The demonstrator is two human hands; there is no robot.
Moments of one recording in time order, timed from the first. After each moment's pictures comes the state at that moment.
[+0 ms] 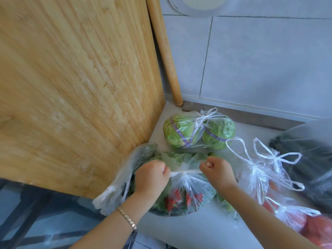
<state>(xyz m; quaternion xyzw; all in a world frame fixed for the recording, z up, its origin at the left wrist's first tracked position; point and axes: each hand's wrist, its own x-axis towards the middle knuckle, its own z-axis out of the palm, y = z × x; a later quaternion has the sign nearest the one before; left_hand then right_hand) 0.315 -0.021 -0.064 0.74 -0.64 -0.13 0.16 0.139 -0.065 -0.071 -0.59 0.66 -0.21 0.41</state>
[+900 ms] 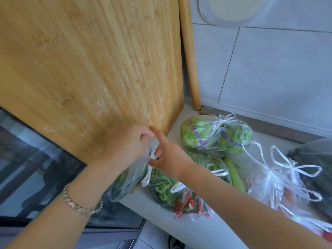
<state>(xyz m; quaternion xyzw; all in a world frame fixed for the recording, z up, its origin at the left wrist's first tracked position) 0.378 0.000 0.076 0.79 -0.59 -0.14 0.12 0.259 -0.039 0.021 -0.82 0.37 -0.11 0.42</state>
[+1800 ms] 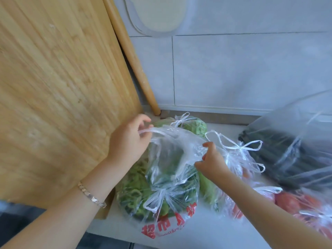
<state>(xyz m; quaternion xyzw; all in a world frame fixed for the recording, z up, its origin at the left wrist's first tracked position) 0.303 -0.062 0.049 0.65 -0.69 -0.02 0.33 0.096 -0.062 -0.030 -0.57 0.70 -0.18 0.40</state>
